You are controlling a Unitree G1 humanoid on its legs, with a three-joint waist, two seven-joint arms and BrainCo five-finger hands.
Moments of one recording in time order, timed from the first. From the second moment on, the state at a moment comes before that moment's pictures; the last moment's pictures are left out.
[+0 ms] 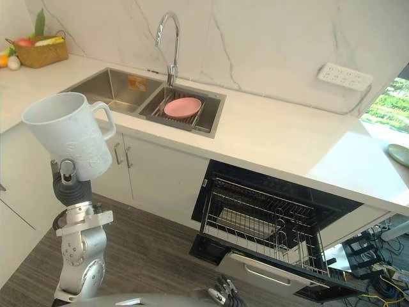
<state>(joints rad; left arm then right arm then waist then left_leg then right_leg) 0.19 0.01 -0.23 -0.29 -0.27 -0.56 0.28 0.33 -0.07 -0.17 0.90 0.44 -0.22 0.51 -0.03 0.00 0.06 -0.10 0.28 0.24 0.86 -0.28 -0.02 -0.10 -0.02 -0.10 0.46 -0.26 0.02</state>
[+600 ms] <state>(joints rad) 0.18 0.07 -0.23 -0.22 -0.29 -0.57 0.24 0.28 -0.03 -0.36 0.84 0.55 -0.24 0.44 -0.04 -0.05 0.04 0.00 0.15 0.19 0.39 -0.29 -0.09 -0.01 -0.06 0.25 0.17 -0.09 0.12</state>
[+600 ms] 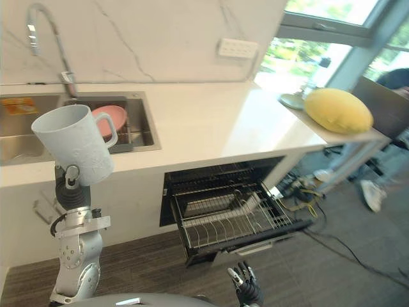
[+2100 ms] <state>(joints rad) -0.06 0.07 -0.28 -0.05 0.23 -0.32 0.61 -0.04 -0.16 0.15 -0.30 0.87 -0.05 0.28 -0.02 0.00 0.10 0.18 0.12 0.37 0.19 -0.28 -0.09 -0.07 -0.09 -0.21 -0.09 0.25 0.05</state>
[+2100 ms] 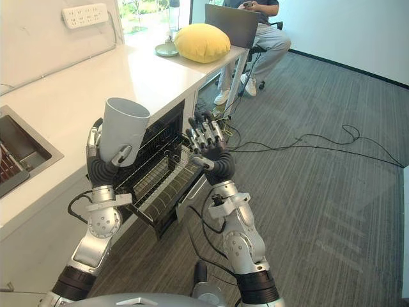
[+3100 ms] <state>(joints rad) -0.10 0.06 -0.38 0.10 0.71 -0.25 0.96 -0.07 -0.13 0.39 -0.32 0.96 0.02 0.04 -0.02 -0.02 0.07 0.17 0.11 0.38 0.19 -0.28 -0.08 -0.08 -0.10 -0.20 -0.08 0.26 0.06</state>
